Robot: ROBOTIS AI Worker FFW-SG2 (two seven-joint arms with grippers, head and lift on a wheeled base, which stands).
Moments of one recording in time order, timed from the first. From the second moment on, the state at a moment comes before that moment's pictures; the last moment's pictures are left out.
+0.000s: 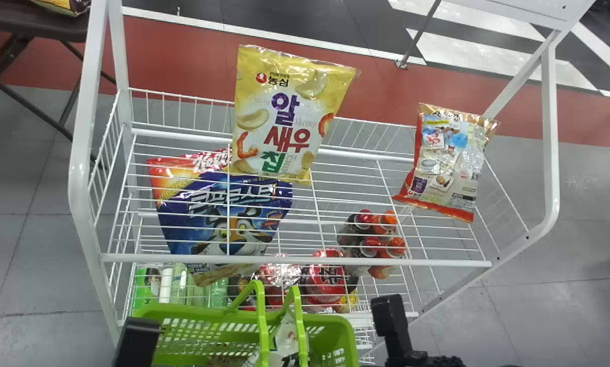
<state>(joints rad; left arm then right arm) 0.53 0.06 -0.29 -2.35 0.32 1.38 -0.93 0.63 -0.25 -0.14 -2.19 -0.27 1.17 0.64</state>
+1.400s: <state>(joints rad) 0.50 0.06 -0.29 -2.33 0.33 1.40 -0.93 0.56 -0.19 -0.53 -2.35 -0.47 0.71 0.44</state>
